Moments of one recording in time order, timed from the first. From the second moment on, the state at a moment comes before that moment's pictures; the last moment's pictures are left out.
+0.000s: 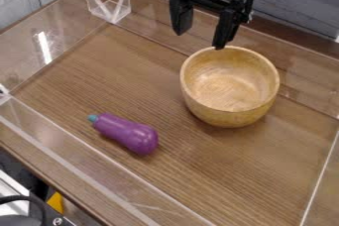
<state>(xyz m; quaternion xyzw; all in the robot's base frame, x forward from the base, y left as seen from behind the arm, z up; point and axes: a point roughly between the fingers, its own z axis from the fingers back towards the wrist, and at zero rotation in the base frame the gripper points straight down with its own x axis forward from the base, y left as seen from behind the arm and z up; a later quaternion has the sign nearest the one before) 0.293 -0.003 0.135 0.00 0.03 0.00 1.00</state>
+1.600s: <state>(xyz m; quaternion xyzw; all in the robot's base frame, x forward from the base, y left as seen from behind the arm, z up) 0.175 0.080 0.096 0.02 0.07 -0.44 0.89</state>
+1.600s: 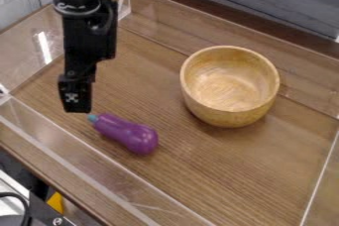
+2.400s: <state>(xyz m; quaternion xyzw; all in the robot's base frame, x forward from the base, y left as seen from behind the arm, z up) 0.174 0.090 0.080 0.04 0.06 -0.58 0.81</state>
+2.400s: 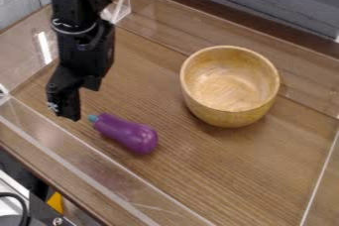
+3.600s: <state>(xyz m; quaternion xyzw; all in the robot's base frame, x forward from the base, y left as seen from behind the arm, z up) 0.174 0.081 0.055 0.03 0.04 -0.64 0.77</state>
